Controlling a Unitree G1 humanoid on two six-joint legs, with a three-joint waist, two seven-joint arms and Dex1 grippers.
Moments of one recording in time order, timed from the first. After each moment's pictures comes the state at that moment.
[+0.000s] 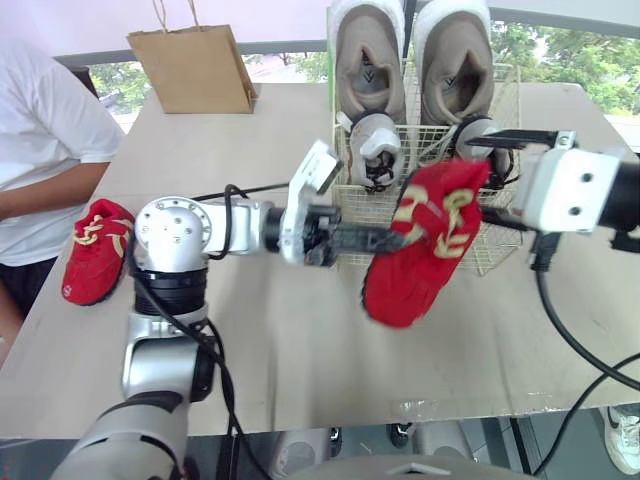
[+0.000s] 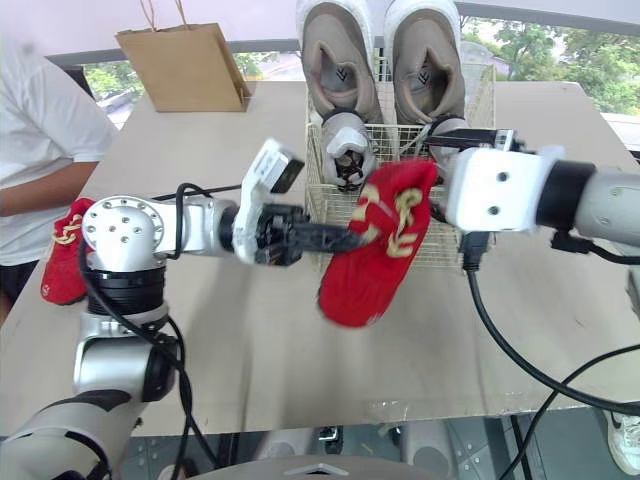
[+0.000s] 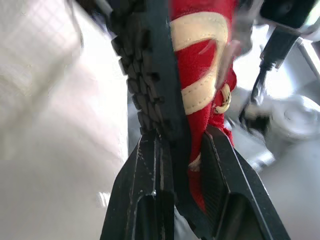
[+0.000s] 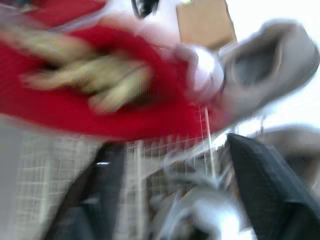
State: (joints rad) left arm -0.80 0.44 0.11 -0.10 -1.30 1.37 -0.68; right arm -0.49 -1.01 -0.20 -0.78 0.31 0.69 0.98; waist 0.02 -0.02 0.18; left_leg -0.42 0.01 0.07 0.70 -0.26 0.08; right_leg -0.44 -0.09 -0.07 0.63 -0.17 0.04
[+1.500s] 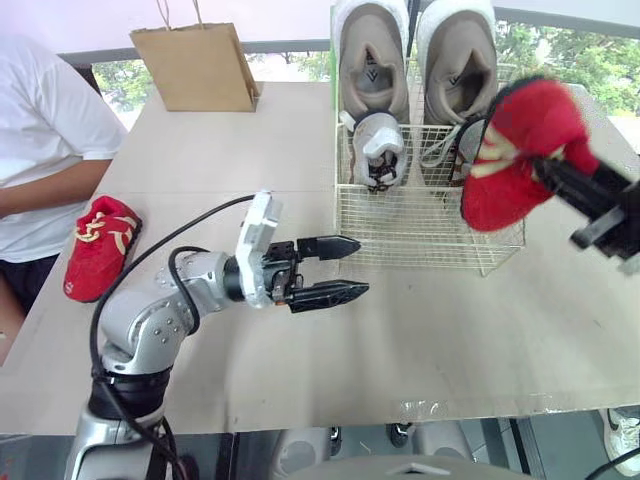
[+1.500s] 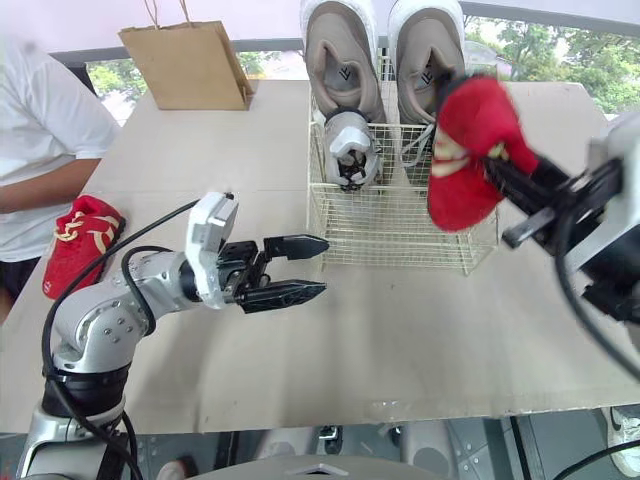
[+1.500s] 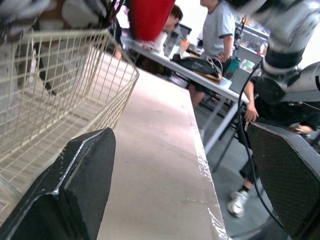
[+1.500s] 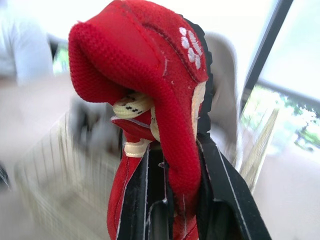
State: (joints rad) left arm -0.28 0.61 0.08 -0.44 -0.93 0.76 -1.03; right arm -0.01 -1.06 -0.61 -0.96 1.30 0.74 -0.09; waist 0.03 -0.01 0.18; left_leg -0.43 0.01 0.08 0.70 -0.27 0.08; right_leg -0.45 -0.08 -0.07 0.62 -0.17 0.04
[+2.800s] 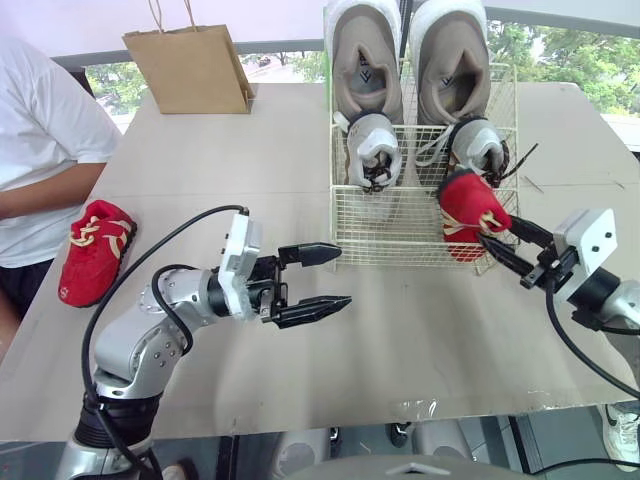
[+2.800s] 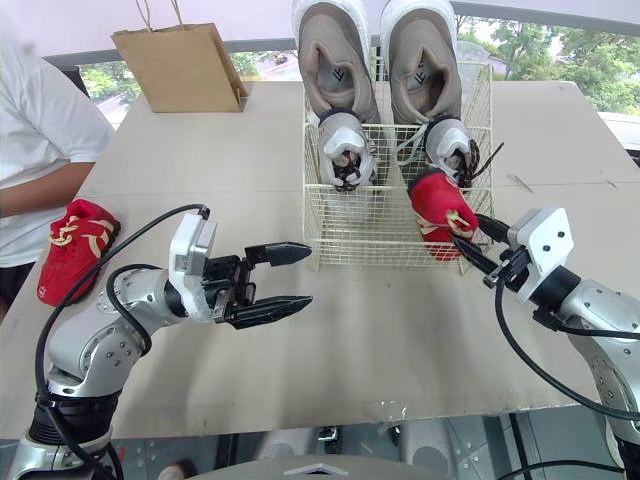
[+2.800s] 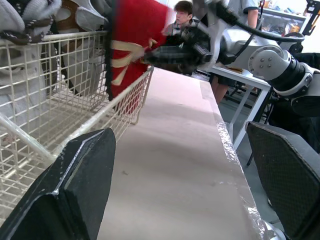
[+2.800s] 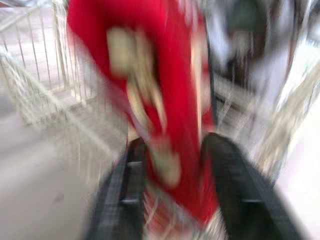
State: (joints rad) left arm -0.15 0.64 0.09 -0.43 -0.81 0.53 -1.10; right arm 0.07 -0.73 -0.26 -0.56 0.64 0.43 0.57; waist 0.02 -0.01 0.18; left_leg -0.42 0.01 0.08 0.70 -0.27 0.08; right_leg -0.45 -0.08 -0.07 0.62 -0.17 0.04
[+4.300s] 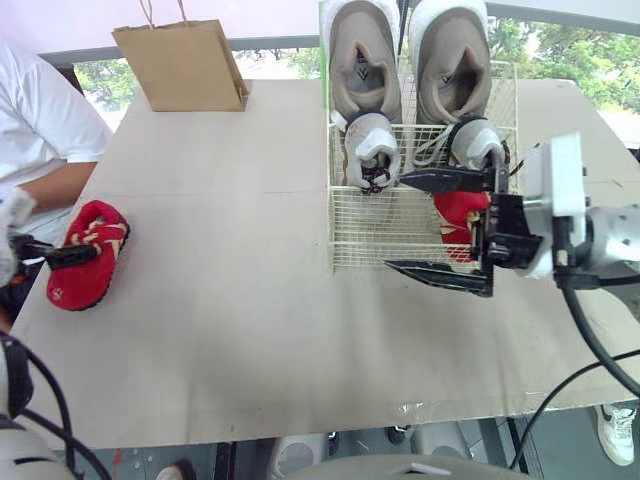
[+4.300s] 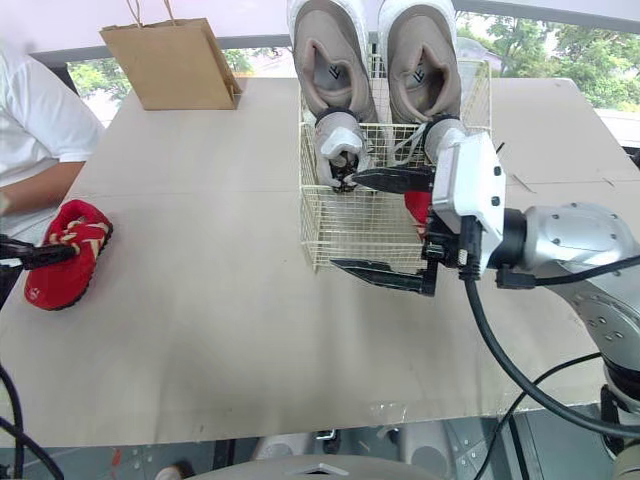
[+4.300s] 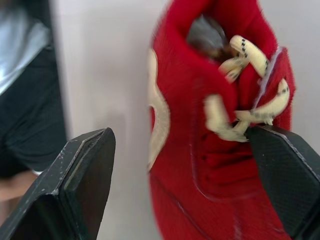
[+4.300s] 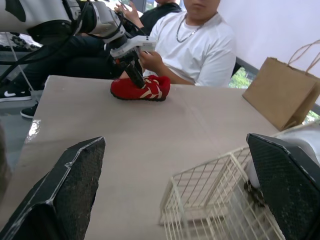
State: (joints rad) left arm -0.87 1.21 -0.01 1.28 -0.04 0.33 -1.14; right arm -0.52 -0.86 -0.08 -0.74 0.98 0.69 0.71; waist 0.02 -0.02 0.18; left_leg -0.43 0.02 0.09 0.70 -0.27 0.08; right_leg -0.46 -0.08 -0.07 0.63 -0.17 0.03
